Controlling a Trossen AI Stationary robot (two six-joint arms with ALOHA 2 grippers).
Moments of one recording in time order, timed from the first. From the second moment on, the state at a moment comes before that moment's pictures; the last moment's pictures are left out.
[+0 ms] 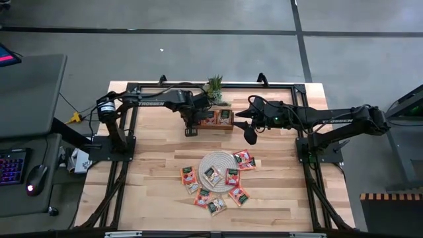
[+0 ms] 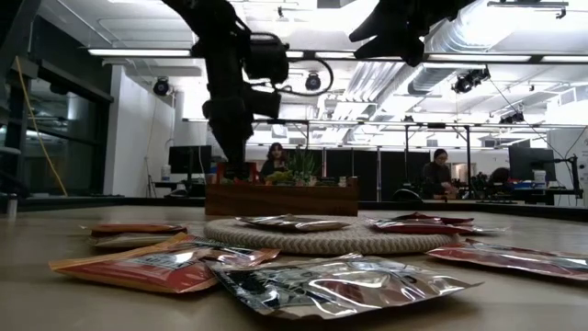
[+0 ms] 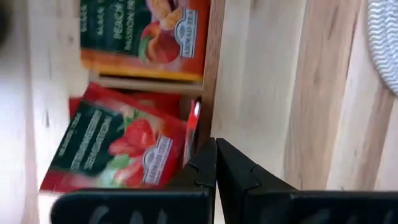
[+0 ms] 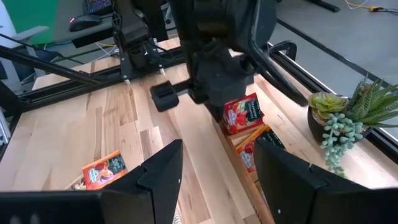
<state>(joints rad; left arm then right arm) 0.32 1.79 1.33 -0.86 0.04 0.27 -0.07 1.15 0.90 -0.15 0.17 0.26</state>
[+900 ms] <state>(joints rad) 0.34 1.84 1.39 -0.81 -0.27 0.19 -0.06 1.15 0.90 -0.16 0.15 0.27</state>
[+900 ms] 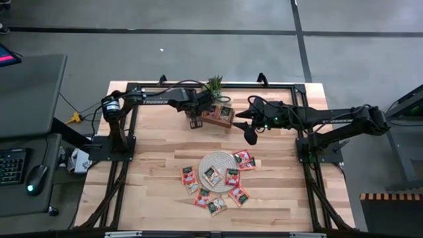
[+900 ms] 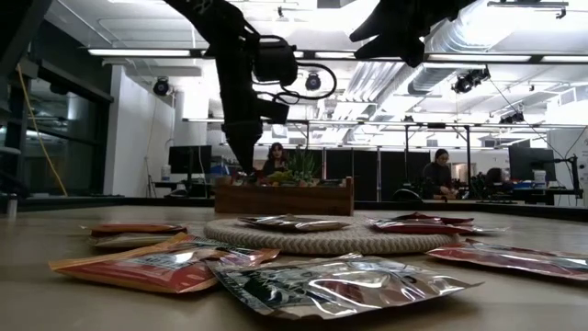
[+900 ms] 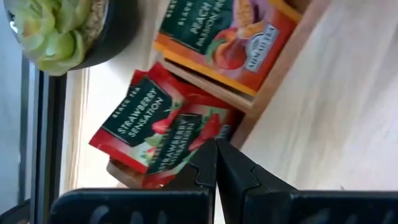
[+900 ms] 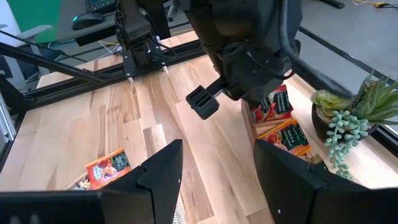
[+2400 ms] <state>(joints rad) 0.42 1.56 1.38 -0.85 -0.35 0.05 -0.06 1.15 0.90 -0.32 0.02 0.37</state>
